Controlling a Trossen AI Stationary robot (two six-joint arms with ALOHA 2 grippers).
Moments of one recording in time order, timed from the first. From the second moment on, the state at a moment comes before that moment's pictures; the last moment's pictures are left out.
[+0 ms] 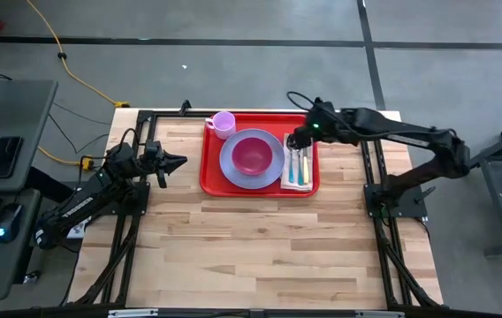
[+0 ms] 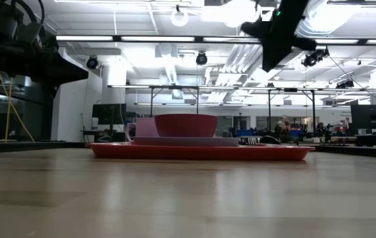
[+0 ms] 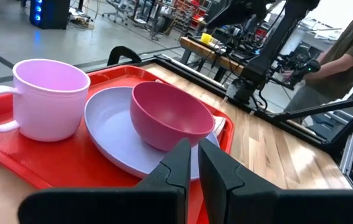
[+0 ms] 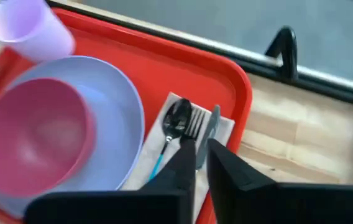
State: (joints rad) left arm 0.69 0.01 0.08 -0.18 0.40 -0.33; right arm -0.33 1.34 1.26 -0.98 0.44 0.81
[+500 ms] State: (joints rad) left arm 0.69 0.01 0.08 -0.18 0.41 -0.48; right arm -0.14 1.16 1.26 -1.00 0.56 0.66
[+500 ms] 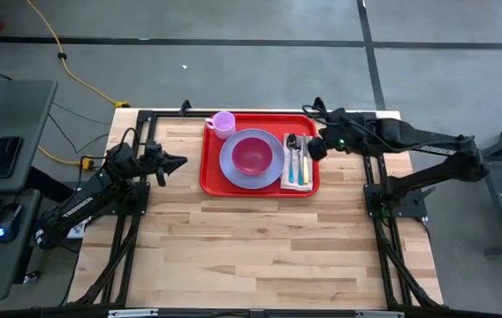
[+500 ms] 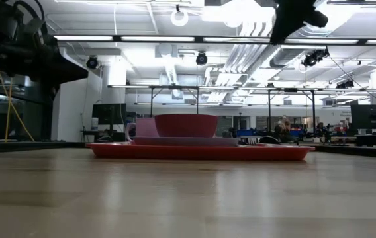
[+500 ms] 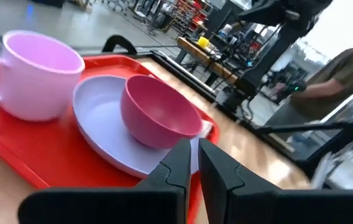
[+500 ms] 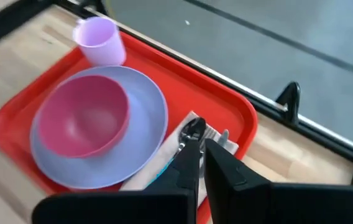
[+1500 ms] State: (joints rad) left arm 0.69 0.01 0.09 0.01 0.82 -0.42; right arm 0.32 0.48 0.70 -0.71 0.65 0.65
